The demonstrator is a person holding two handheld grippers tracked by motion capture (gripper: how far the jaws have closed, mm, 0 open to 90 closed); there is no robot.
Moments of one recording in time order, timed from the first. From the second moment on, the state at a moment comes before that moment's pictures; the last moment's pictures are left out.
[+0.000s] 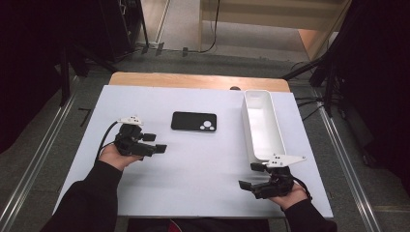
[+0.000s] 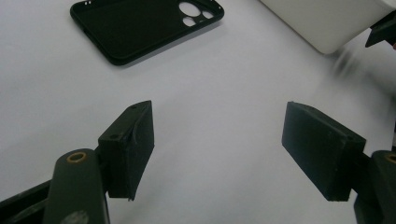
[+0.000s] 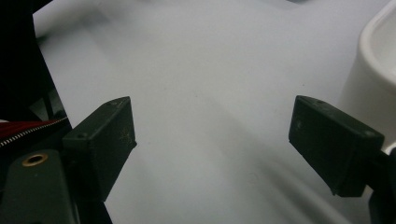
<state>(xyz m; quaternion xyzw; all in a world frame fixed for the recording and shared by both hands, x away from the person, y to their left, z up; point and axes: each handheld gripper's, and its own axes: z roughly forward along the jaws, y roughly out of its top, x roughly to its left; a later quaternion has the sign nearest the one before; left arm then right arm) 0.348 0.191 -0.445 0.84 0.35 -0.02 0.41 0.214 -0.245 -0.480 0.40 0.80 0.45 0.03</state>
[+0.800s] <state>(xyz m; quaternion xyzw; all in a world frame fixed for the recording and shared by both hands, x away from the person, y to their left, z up) 0.388 0.166 -0.434 0.85 0.34 -0.02 0.41 0.214 -0.244 -0.479 0.39 0.80 0.45 0.03</state>
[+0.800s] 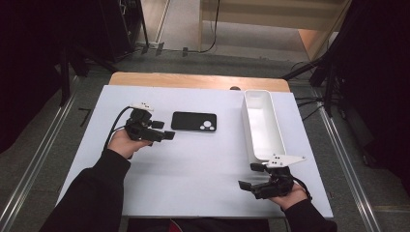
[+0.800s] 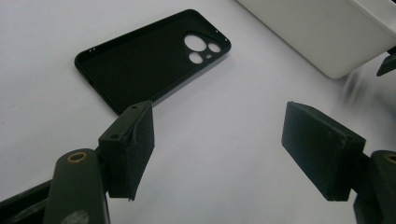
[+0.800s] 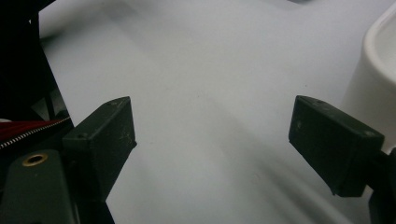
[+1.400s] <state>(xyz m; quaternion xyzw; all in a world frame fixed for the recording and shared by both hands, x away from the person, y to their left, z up) 0.422 0.142 -0.430 0.85 0.33 -0.01 0.41 0.214 -0.244 -0.479 0.39 0.80 0.45 0.03</state>
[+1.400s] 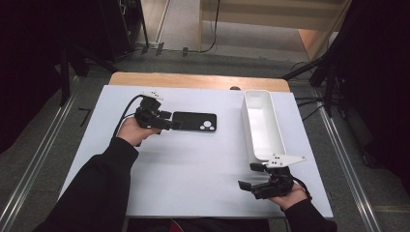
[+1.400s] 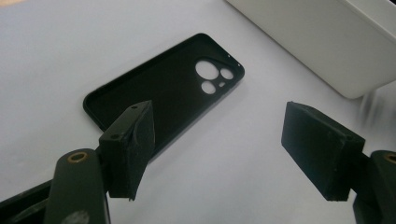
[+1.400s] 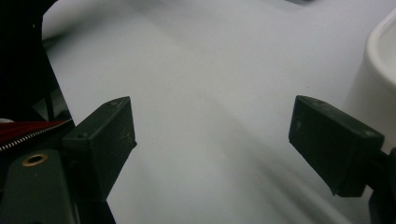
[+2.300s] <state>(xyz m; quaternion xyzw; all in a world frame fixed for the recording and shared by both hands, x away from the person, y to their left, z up) 0.468 0.110 -0.425 0.87 0.33 0.01 0.37 0.214 -0.244 -0.479 0.39 0.80 0.45 0.03</state>
